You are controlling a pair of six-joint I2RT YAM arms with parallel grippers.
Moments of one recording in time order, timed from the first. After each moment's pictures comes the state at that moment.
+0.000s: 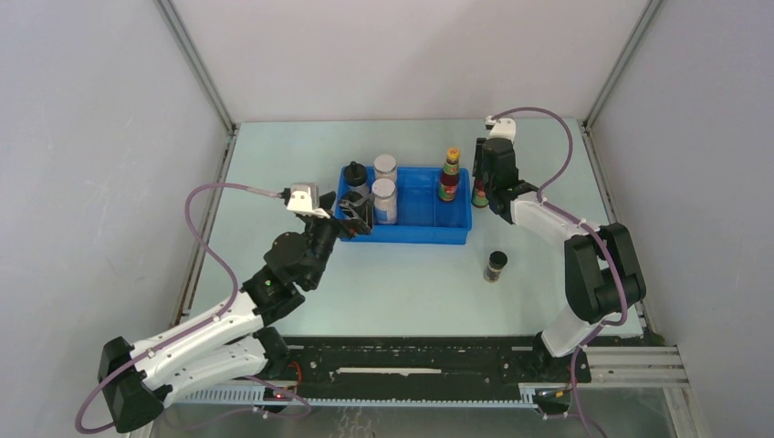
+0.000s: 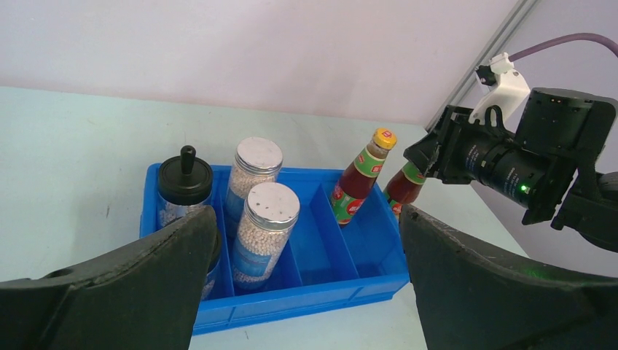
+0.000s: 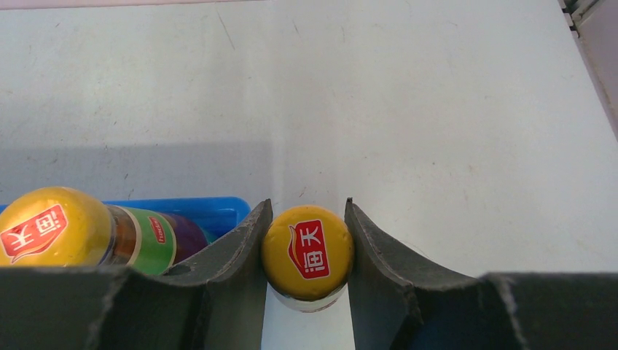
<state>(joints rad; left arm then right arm) -0.89 0.81 0.60 0.36 -0.59 -0.28 0.33 1.64 1.08 0.20 0.41 0.13</state>
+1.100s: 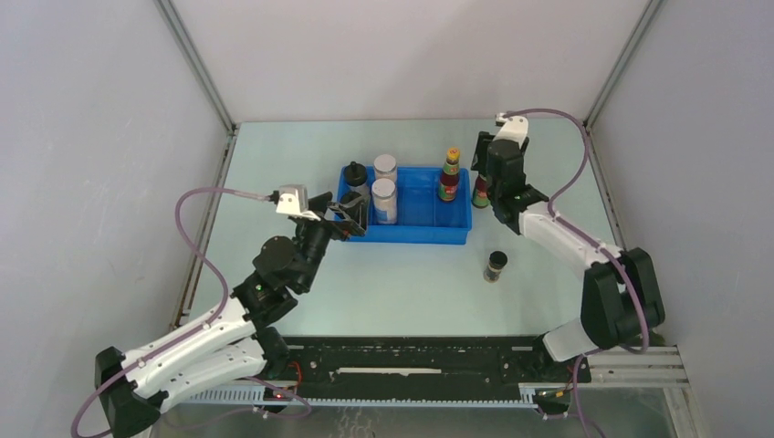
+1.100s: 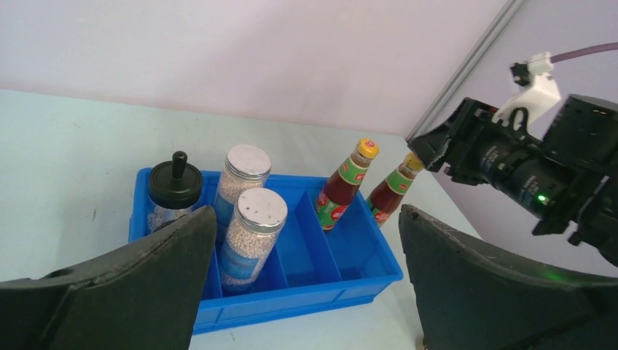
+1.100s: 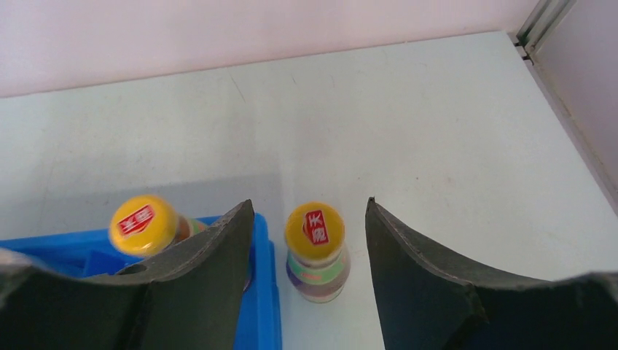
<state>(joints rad) -0.89 0.75 0.60 0.33 -0.57 -0.31 0.38 1.52 1.04 0.22 0.50 0.17</state>
